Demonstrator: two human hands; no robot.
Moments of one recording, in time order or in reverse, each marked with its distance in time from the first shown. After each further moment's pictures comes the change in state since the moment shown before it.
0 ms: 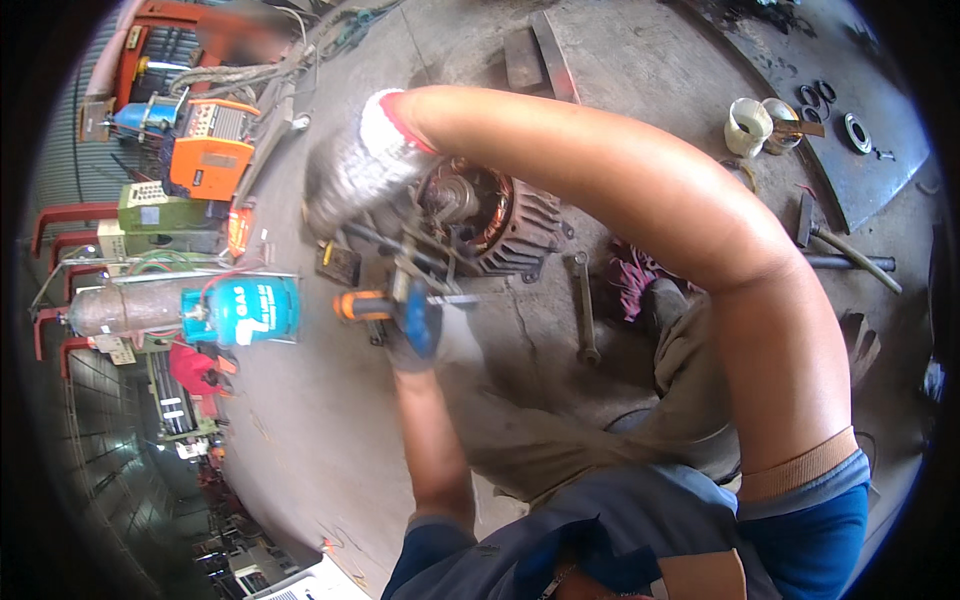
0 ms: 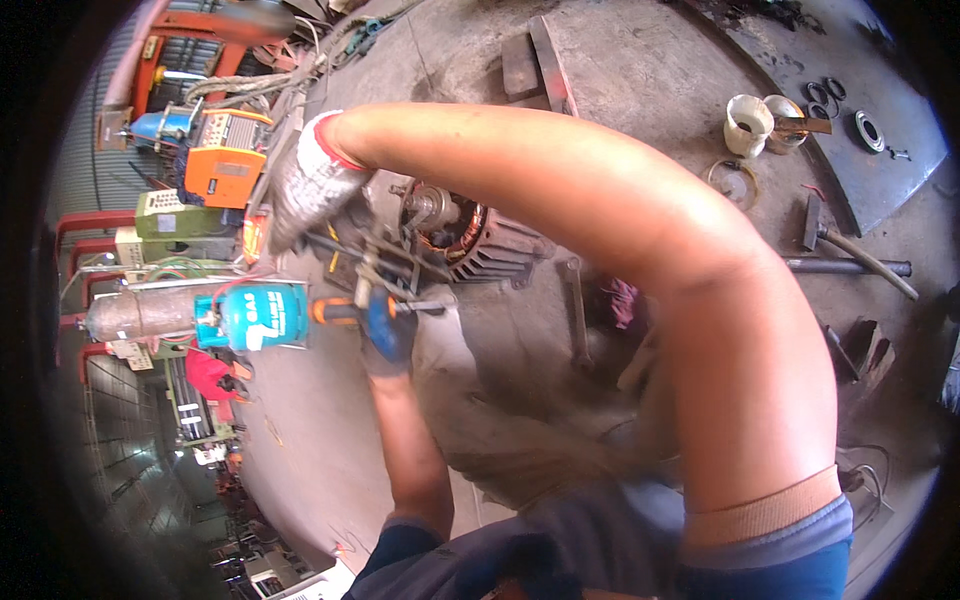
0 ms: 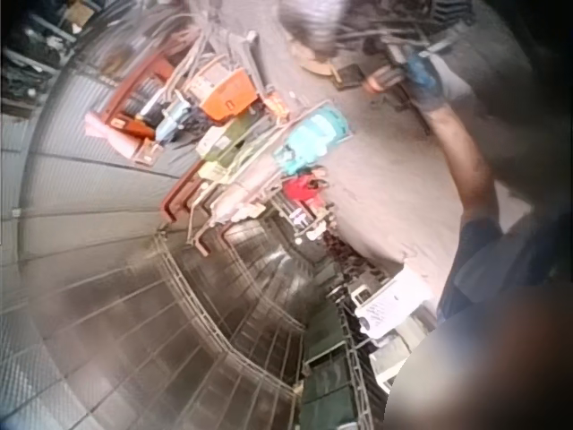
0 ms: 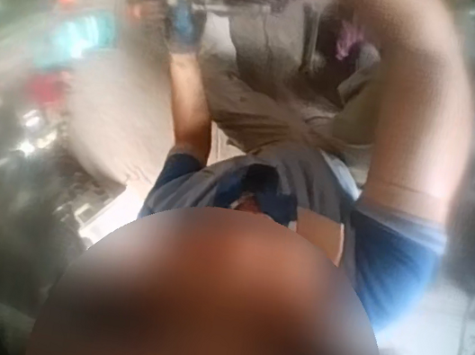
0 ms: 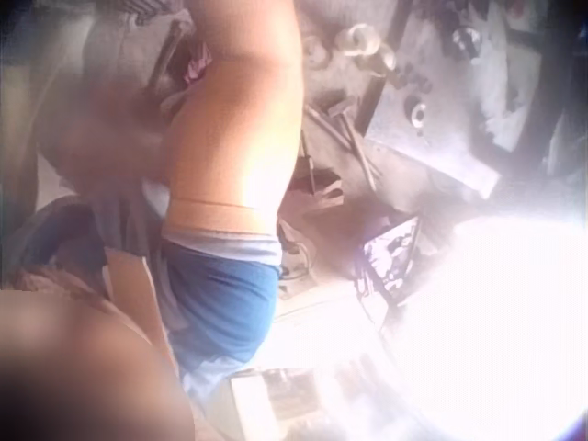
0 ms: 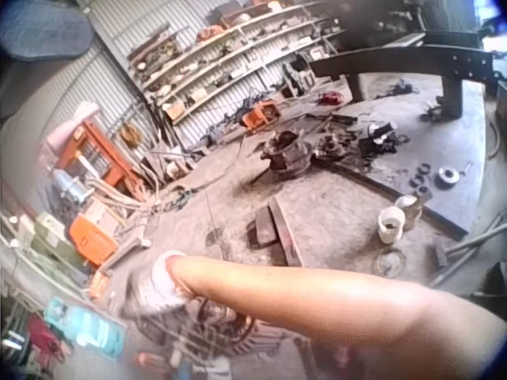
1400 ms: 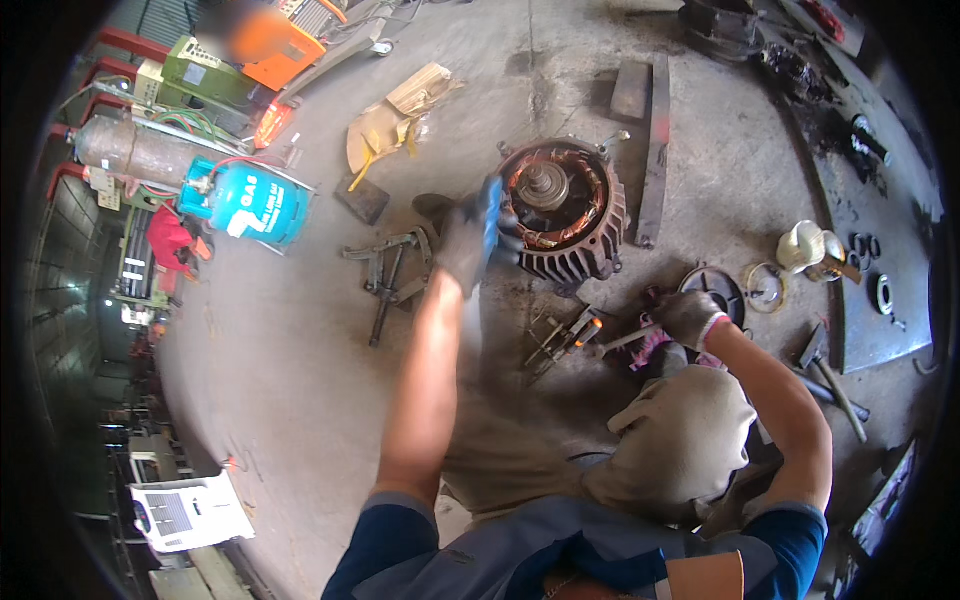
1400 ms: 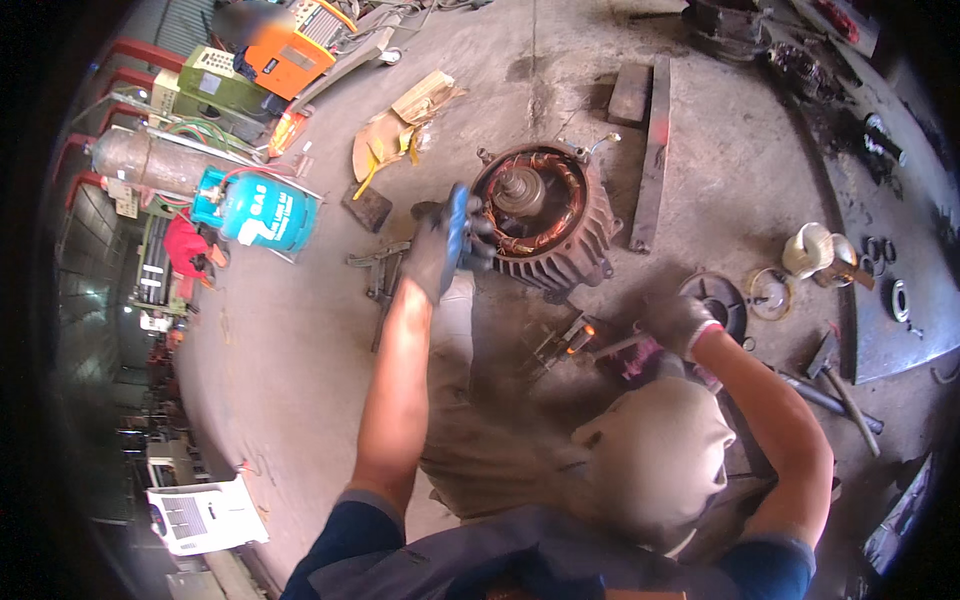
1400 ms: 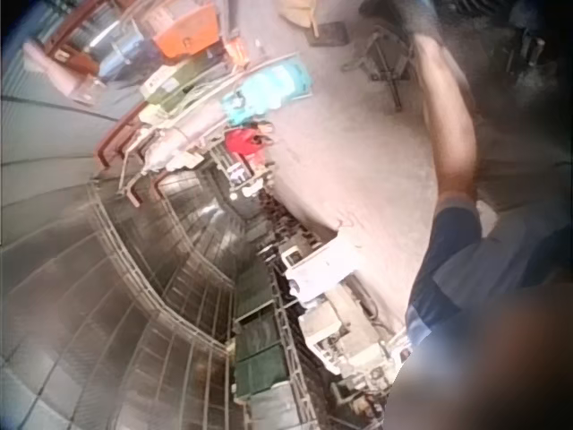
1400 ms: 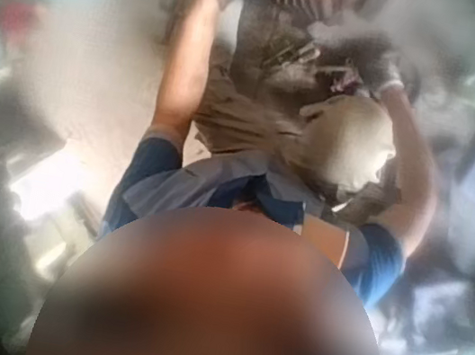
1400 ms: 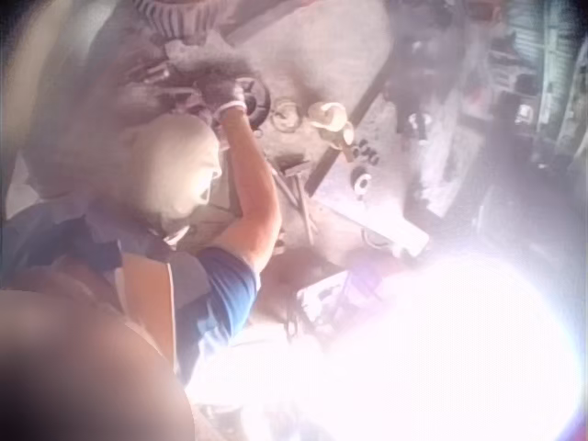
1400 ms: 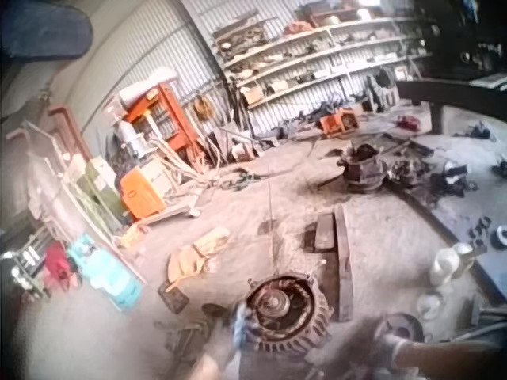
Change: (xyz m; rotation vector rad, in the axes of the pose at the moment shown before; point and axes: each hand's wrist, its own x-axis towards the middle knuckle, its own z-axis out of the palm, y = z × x) left_hand 0.074 0.015 0.020 -0.341 0.046 -0.953; right_hand -0.185 0.268 0.148 -0.977 -0.173 0.427
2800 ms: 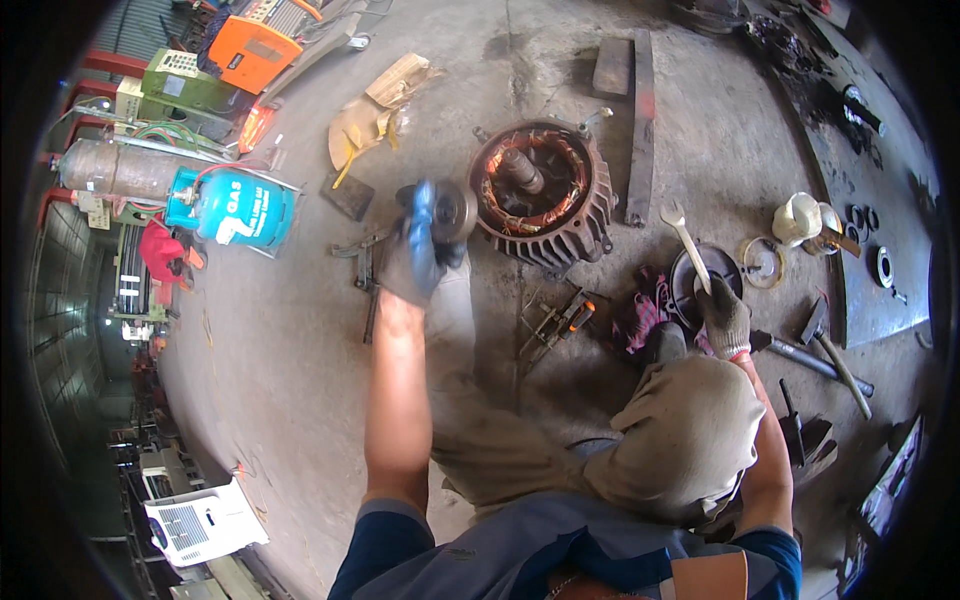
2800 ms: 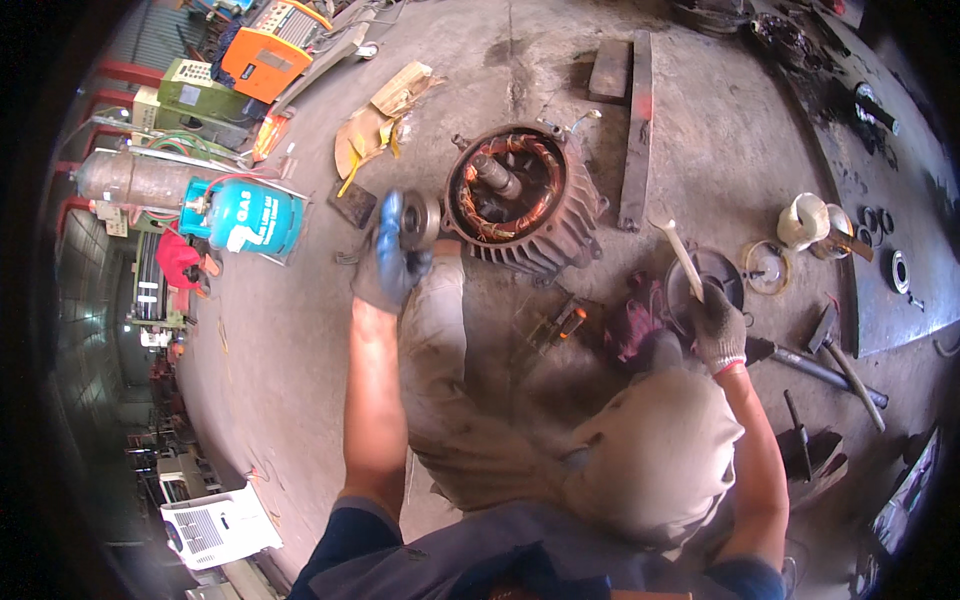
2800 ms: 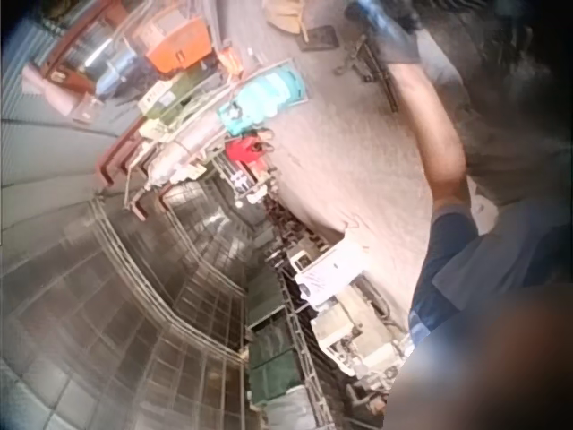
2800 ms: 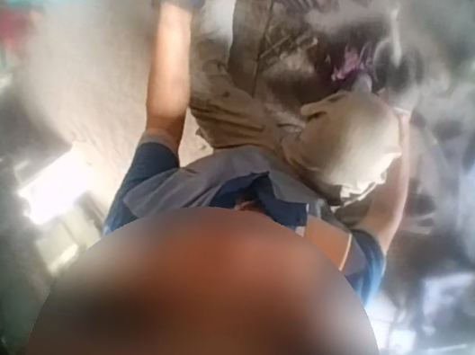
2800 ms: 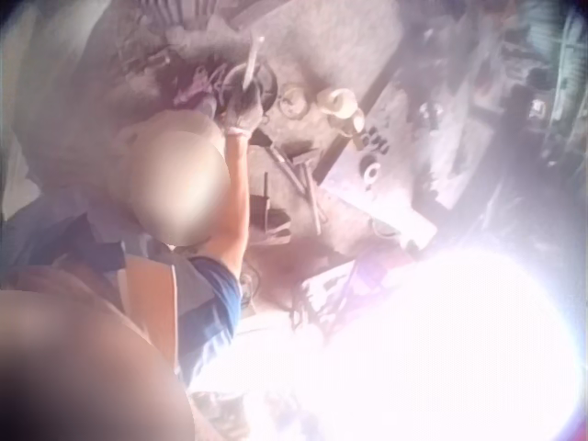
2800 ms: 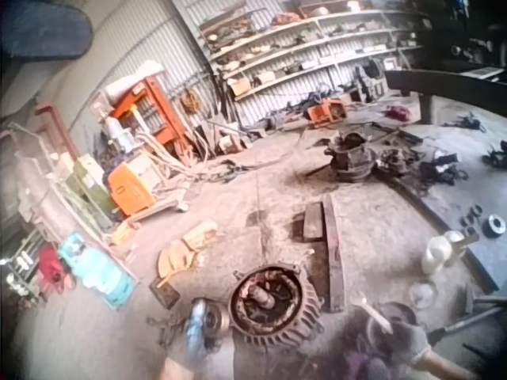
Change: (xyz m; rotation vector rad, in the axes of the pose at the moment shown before) left_hand -0.015 -0.010 -0.034 -0.175 0.069 0.062; right_hand -0.064 -0.012 0.061 0.836 0.801 0.783
